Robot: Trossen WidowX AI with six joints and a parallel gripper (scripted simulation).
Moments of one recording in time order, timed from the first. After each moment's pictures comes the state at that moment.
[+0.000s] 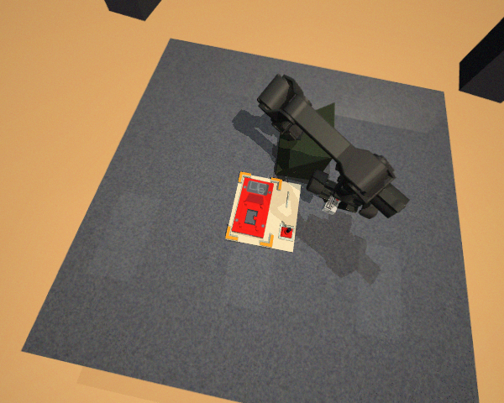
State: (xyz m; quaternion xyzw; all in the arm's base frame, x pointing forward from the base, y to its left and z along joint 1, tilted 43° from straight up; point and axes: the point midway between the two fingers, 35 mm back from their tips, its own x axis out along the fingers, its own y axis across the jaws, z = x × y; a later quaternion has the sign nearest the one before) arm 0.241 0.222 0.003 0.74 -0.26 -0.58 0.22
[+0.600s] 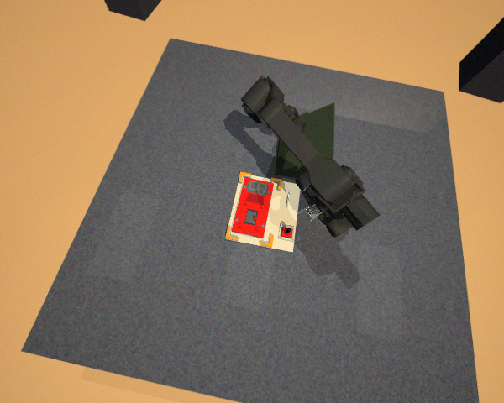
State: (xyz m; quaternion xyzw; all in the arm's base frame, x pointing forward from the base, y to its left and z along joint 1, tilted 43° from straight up) arm 0.277 0.188 0.025 0.77 -0.42 -0.49 -0.02
